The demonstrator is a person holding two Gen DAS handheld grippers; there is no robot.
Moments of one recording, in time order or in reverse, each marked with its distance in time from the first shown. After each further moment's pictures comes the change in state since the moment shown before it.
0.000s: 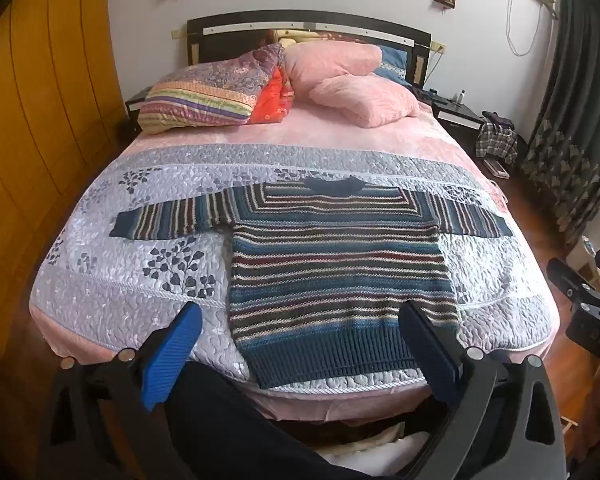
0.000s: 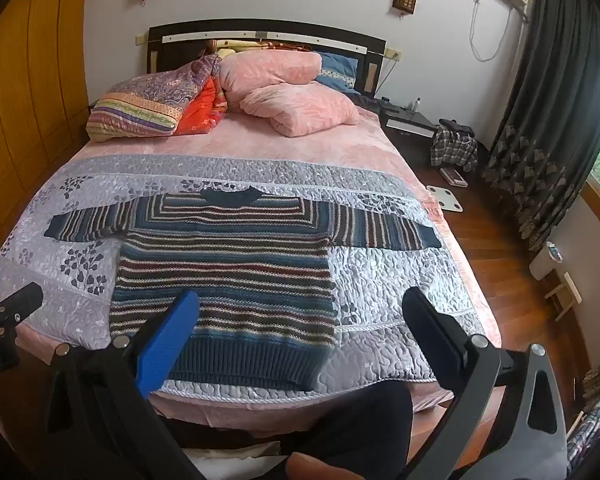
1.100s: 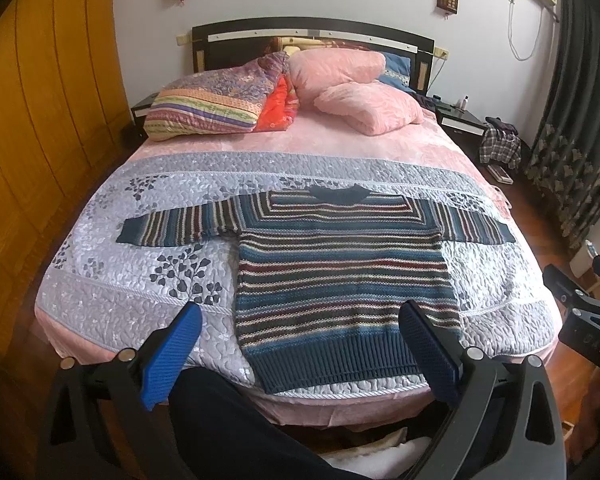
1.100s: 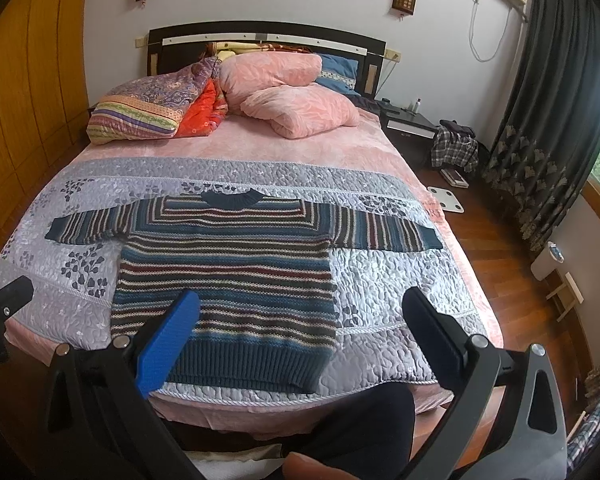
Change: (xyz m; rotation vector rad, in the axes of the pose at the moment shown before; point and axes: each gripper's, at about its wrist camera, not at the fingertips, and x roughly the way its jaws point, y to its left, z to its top) left arm -0.009 0.001 0.002 0.001 -0.026 0.021; right arm 0.003 0.002 0.001 0.007 -0.005 0.006
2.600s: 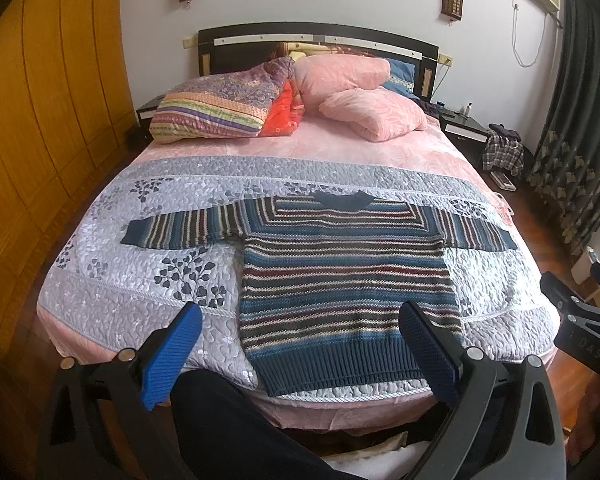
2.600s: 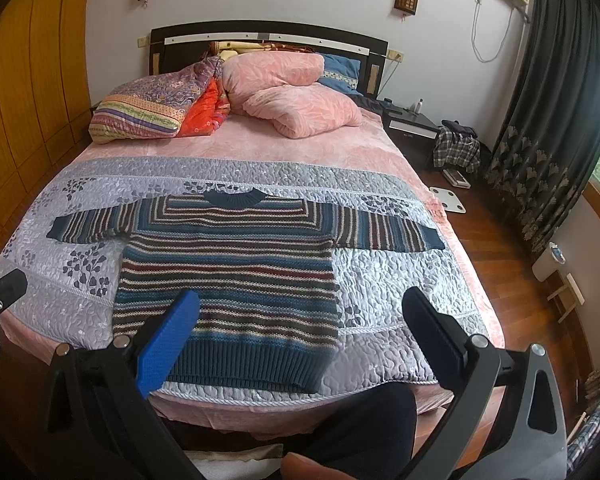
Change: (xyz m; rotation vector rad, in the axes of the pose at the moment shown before) left arm -0.006 0.008 0.005 -0.011 -0.022 0.009; right arm -0.003 0.004 0.008 -0.006 0.002 0.006
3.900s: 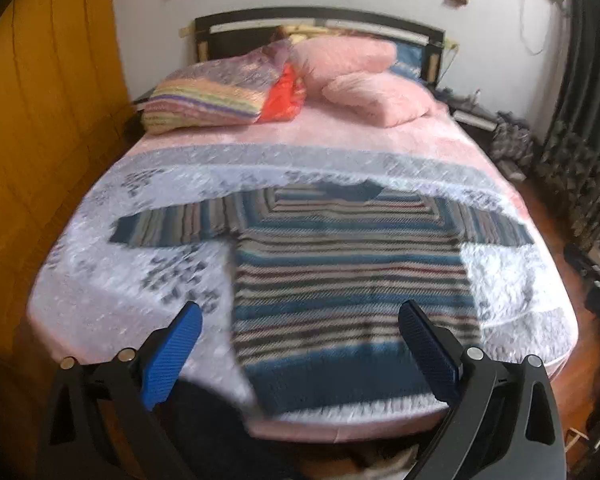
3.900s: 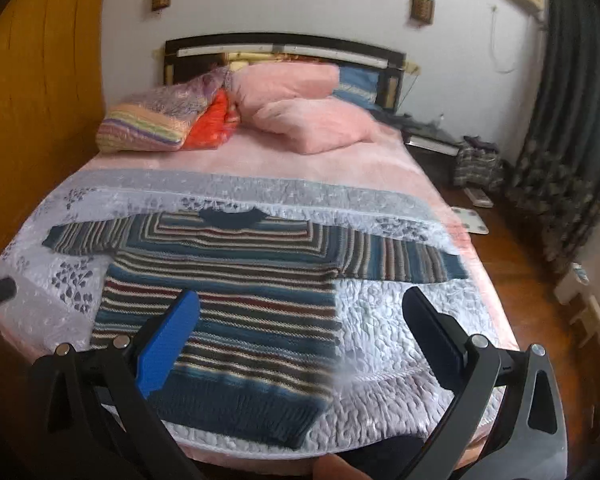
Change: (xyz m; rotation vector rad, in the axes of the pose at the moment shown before) left arm 0.079 -0.011 0.006 0.007 0.027 -0.018; right arm 0.100 -0.056 0.009 -0.024 -0.047 0.084
